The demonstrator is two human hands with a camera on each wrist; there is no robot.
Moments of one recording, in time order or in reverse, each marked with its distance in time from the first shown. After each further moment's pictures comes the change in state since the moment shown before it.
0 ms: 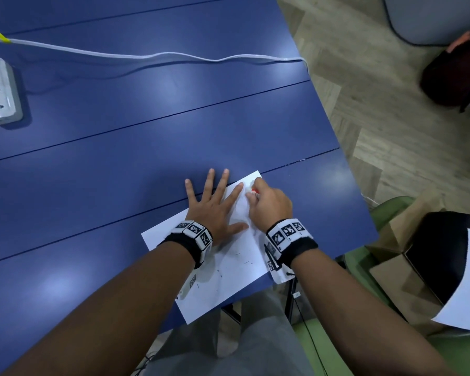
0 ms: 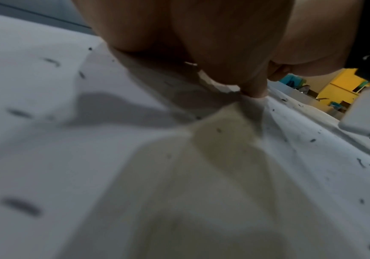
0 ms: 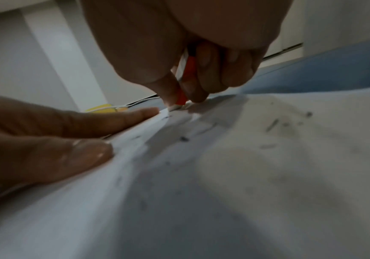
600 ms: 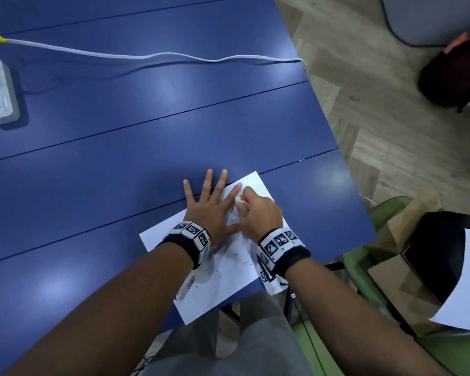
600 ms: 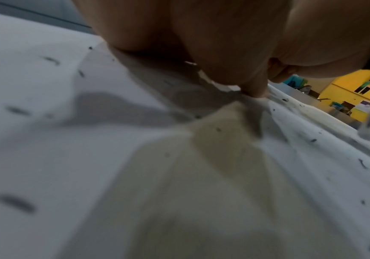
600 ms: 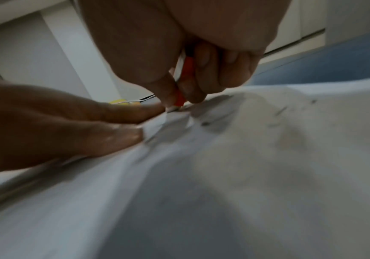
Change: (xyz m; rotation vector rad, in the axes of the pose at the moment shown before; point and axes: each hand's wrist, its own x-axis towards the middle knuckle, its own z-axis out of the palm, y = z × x) left_hand 0.001 0.000 0.002 0.005 -0.001 -0.002; right_hand -0.016 -0.012 0.006 0.016 -0.077 -0.021
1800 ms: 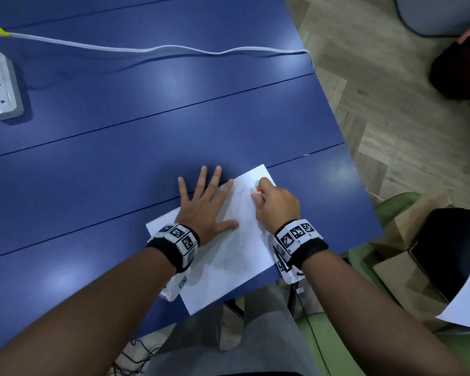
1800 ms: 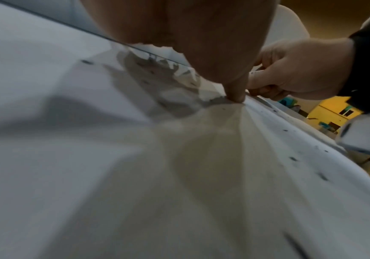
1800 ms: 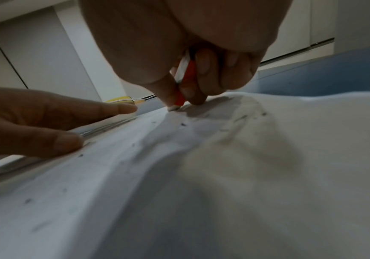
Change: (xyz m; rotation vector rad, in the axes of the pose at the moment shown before) left_hand -0.016 -0.022 0.001 -0.098 0.050 0.022; right_hand 0.008 0.024 -0.010 -0.079 0.054 0.000
